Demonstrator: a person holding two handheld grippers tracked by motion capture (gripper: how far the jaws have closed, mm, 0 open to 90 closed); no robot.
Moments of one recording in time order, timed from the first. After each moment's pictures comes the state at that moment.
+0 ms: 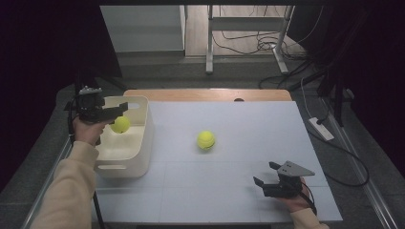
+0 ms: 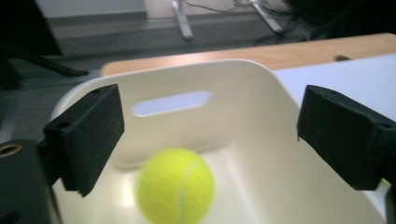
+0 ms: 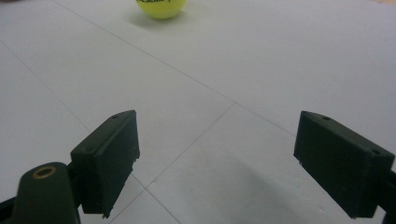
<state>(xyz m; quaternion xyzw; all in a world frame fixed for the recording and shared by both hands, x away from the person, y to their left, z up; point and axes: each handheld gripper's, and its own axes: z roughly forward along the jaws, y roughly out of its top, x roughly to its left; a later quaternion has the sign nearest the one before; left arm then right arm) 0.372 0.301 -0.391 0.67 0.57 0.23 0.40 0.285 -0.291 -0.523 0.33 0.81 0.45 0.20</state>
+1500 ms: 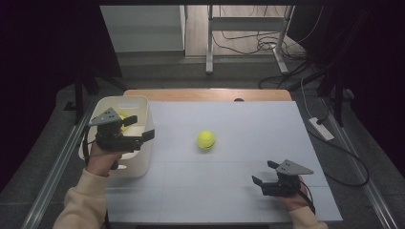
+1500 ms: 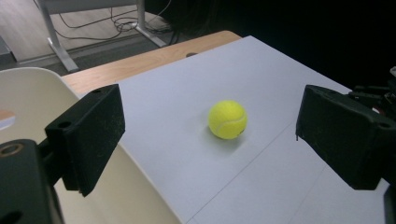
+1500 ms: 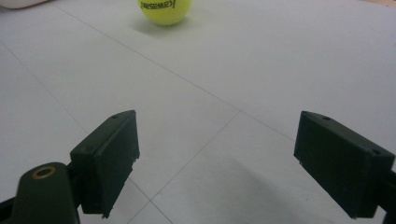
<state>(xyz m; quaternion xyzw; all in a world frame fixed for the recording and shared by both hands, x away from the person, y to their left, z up) 0.297 0.229 -0.391 0.74 0.39 0.16 0.52 0.288 -0.288 -0.522 0.33 0.80 0.46 0.19</state>
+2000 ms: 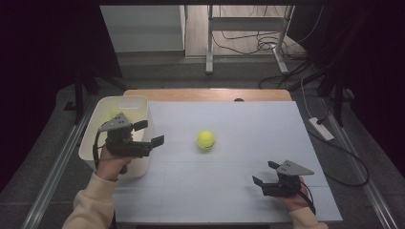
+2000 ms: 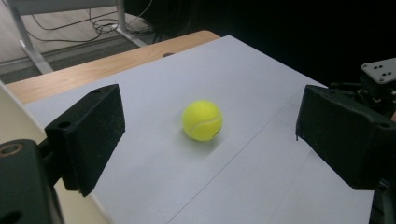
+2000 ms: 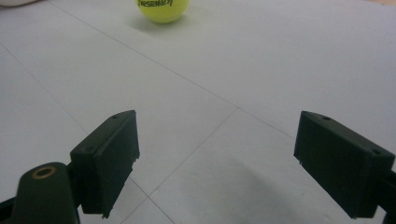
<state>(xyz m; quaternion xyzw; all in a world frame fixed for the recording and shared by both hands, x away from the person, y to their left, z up) 0.294 0.207 -0.397 0.74 0.37 0.14 0.54 0.287 -0.289 -0.522 0.33 0.80 0.45 0.20</state>
